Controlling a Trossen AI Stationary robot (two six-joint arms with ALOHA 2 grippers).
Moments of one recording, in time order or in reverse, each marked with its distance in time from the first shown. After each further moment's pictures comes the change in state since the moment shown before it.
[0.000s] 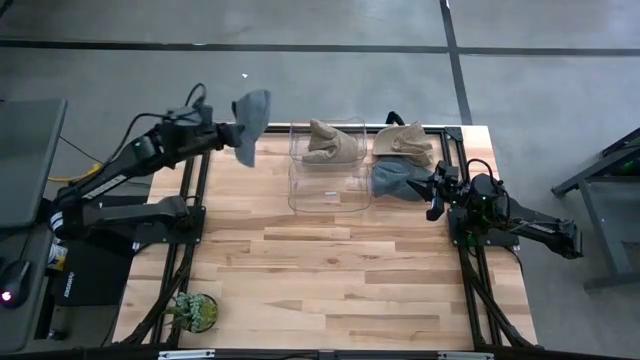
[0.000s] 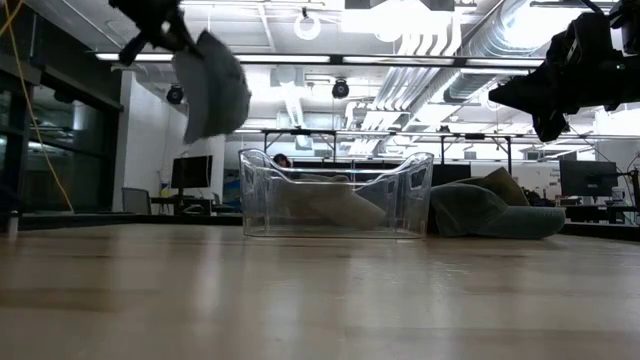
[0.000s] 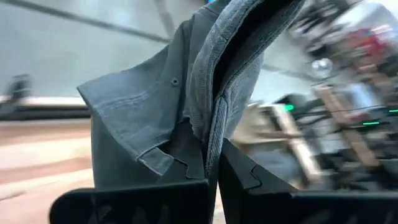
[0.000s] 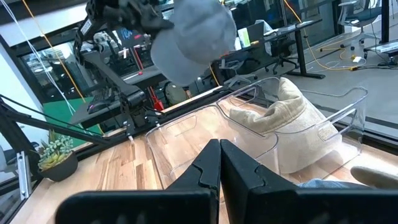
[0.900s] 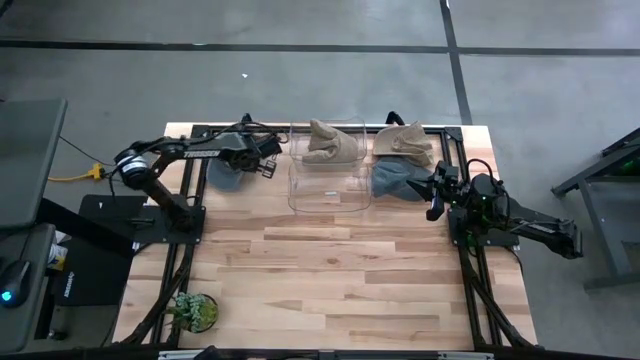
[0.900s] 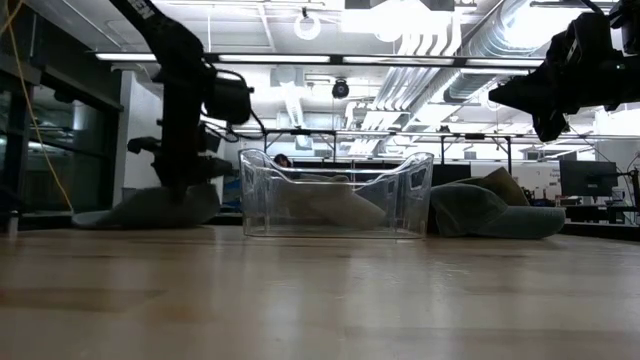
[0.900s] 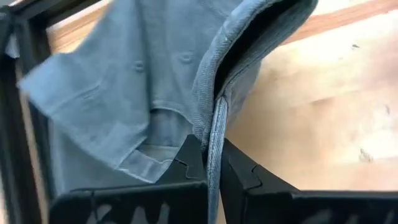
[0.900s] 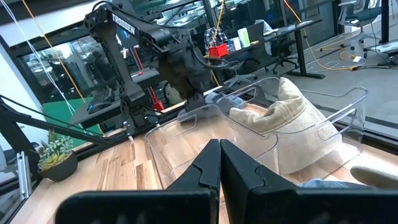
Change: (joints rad) left arm 0.000 0.780 -0.038 -0.215 -0.259 0.108; right arm 0.000 0.000 0.000 0.000 0.000 0.001
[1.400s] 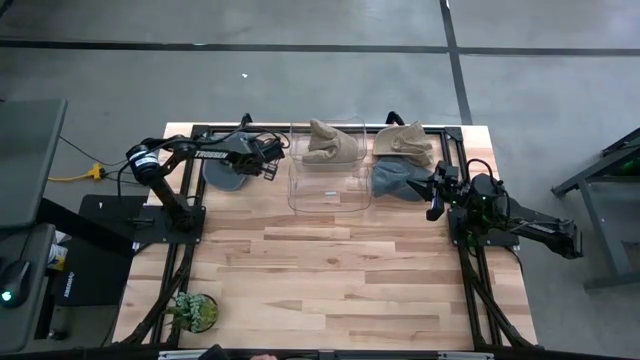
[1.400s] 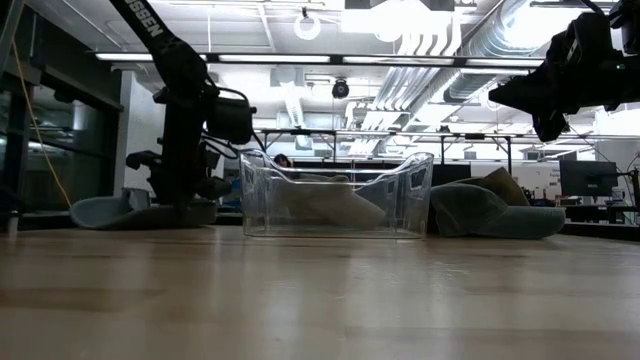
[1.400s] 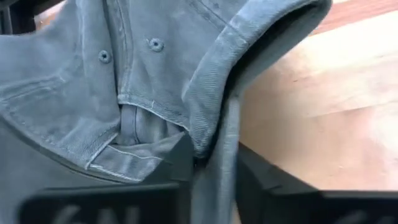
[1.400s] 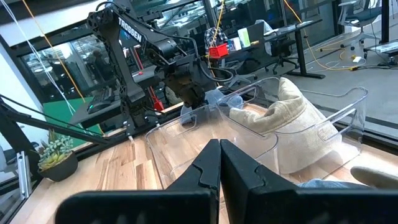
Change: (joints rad) left arm 0.000 0.103 -0.042 0.097 -0.030 -0.040; right arm 0.000 0.000 0.000 0.000 0.000 -0.001
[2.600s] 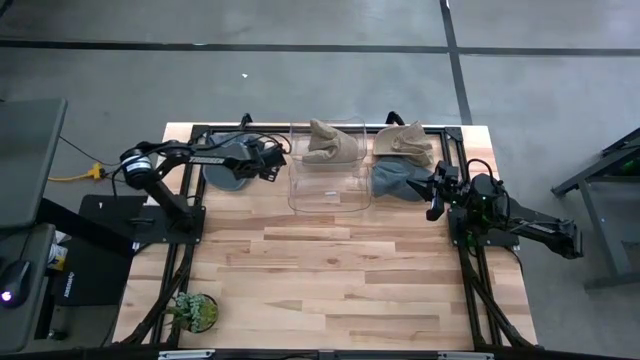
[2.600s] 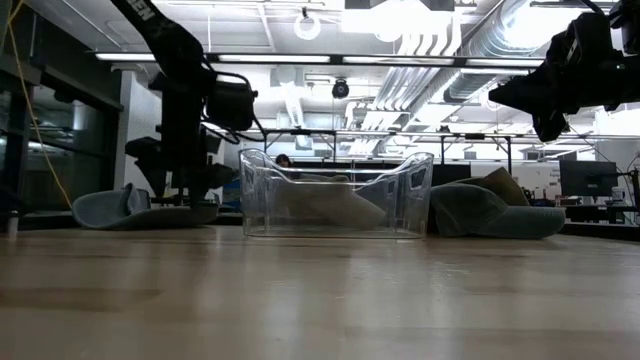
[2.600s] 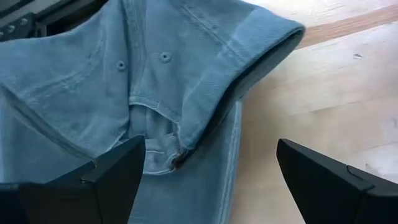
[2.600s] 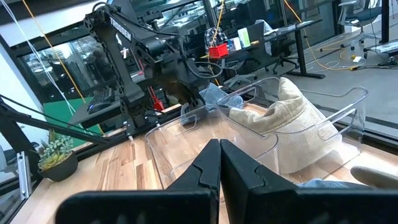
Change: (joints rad) left arm -0.085 -0.062 -0.002 -0.032 -0.103 -0.081; right arm 0.000 0.000 0.000 0.000 0.000 0.000
